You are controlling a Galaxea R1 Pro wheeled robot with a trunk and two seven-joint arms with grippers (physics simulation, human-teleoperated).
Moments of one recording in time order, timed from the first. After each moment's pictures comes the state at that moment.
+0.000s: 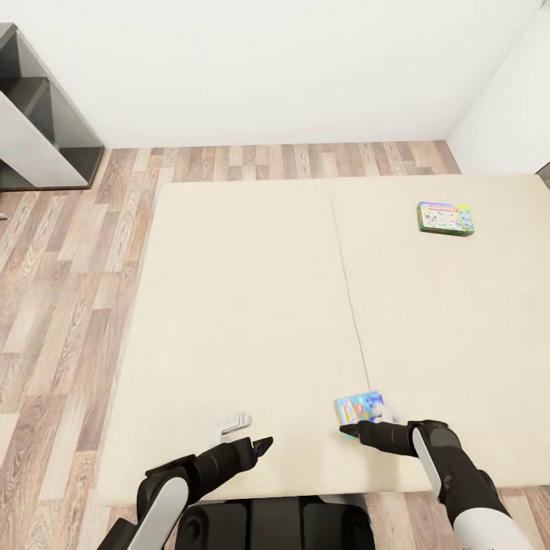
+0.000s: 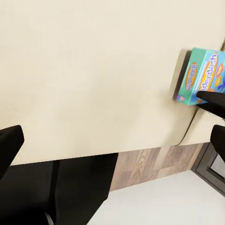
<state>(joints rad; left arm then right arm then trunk) -0.17 0.01 -0.35 -1.58 0.85 0.72 0.30 -0.52 -0.08 -0.20 -0.88 -0.01 0.80 0.58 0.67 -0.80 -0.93</state>
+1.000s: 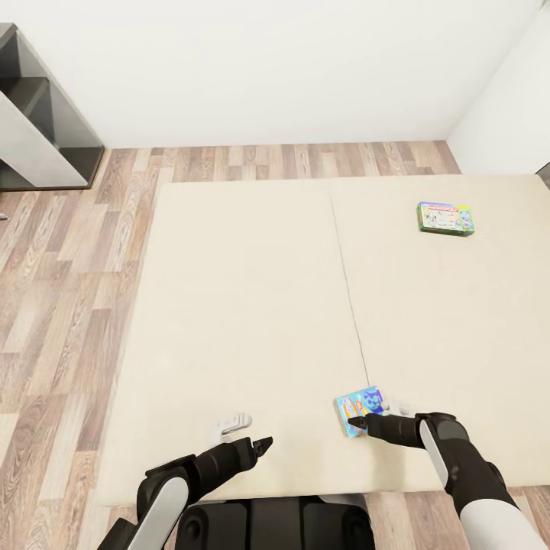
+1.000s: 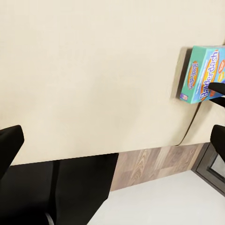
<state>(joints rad) -0.17 0.01 -0.35 -1.58 0.85 0.72 0.31 -0.54 -0.11 -0.21 -0.88 -0.02 0.80 0.55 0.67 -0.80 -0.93</state>
